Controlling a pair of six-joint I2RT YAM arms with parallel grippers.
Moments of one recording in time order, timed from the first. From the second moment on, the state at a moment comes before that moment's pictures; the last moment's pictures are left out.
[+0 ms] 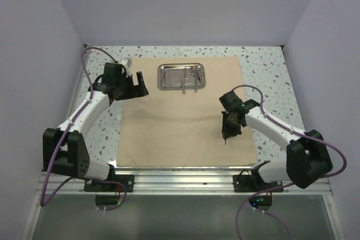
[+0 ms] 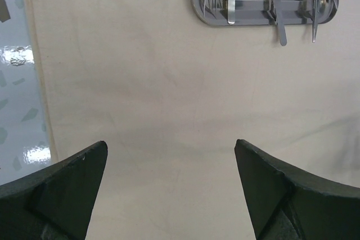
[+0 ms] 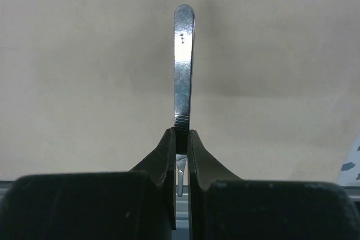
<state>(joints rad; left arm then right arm) -0.14 1.41 1.04 -0.46 0.19 -0.33 0.50 1.35 0.91 -0.84 0.08 0.60</state>
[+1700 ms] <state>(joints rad) -0.18 1.05 0.85 -0.63 0.05 -0.34 0.52 2.44 2.38 -0.98 0.03 0.49</state>
